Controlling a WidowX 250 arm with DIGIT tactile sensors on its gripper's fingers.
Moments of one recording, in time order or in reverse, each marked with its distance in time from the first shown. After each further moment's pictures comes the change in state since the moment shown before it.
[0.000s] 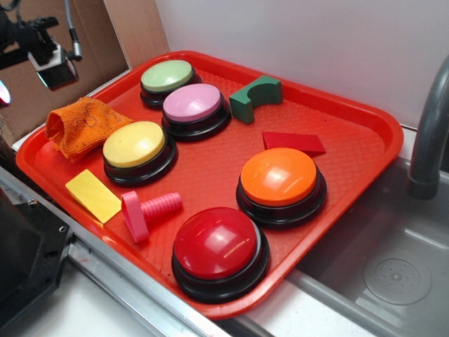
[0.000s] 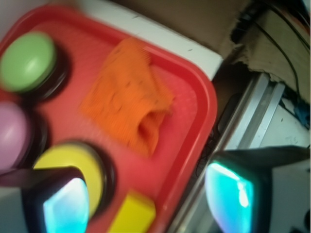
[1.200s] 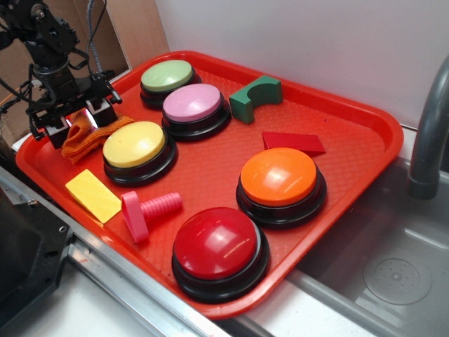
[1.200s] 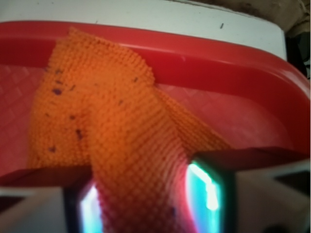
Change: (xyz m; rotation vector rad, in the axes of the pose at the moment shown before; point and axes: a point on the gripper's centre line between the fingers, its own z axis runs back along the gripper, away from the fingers) arm 0.044 -0.019 -0.107 0.072 0.010 0.229
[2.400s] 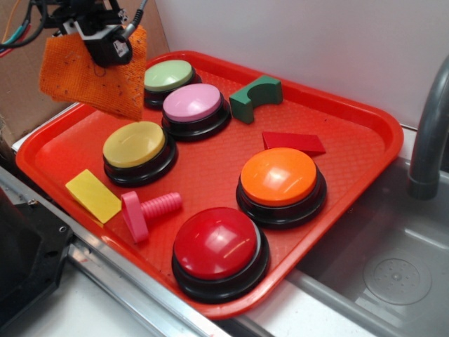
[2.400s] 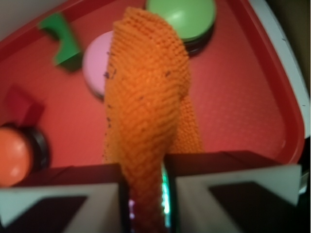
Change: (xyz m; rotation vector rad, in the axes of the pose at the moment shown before) arm -0.100 -0.038 0.155 -0.199 0.215 -1.050
